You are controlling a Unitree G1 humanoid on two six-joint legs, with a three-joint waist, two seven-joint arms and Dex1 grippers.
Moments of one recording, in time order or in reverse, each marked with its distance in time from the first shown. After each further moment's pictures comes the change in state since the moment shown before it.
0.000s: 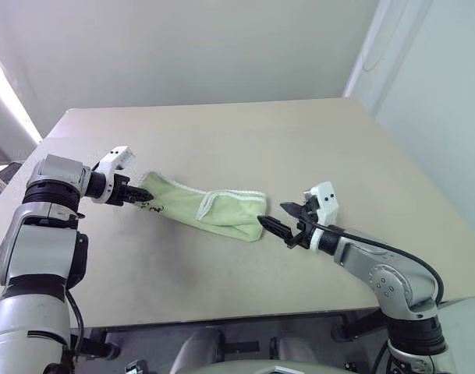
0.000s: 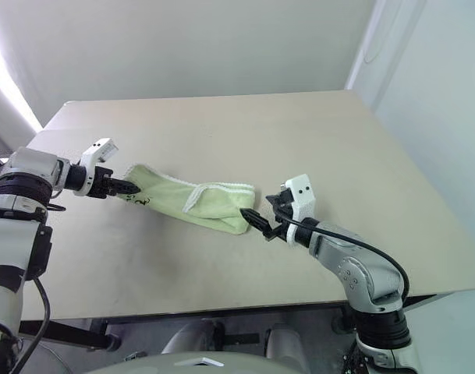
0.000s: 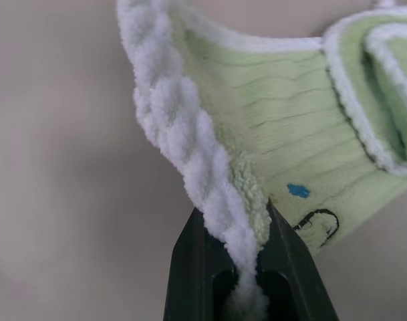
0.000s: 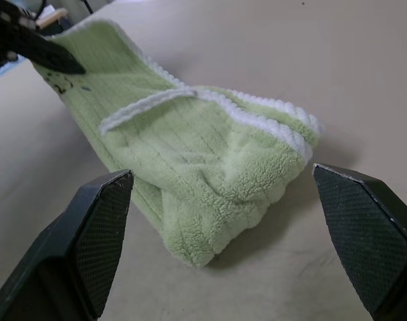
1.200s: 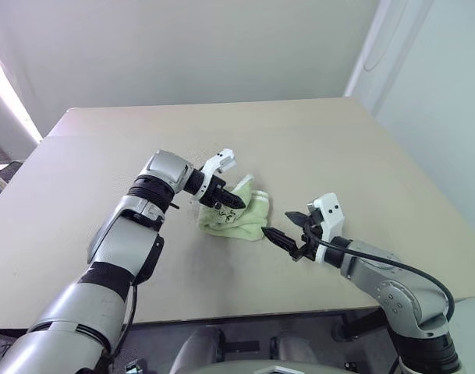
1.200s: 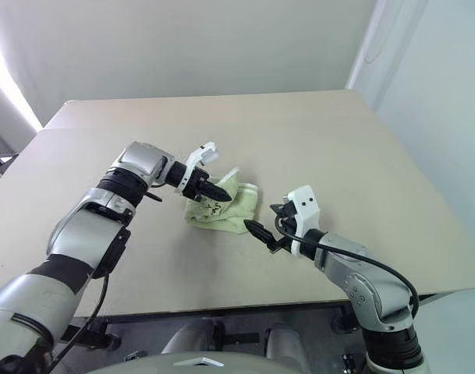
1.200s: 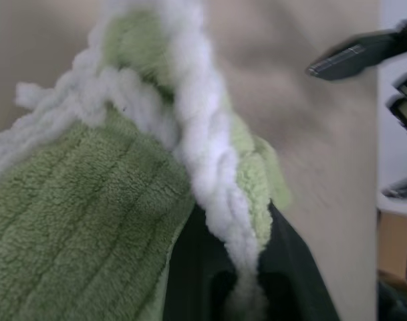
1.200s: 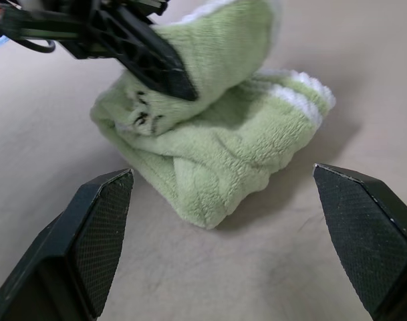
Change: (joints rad) left arm -0.071 -0.451 -0.102 -0.093 -0.080 0.031 -0.014; right arm 0.103 -0.038 0.009 -0.091 -0.001 -0.016 -0.009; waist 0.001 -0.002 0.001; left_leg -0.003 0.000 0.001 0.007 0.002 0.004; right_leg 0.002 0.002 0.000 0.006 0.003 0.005
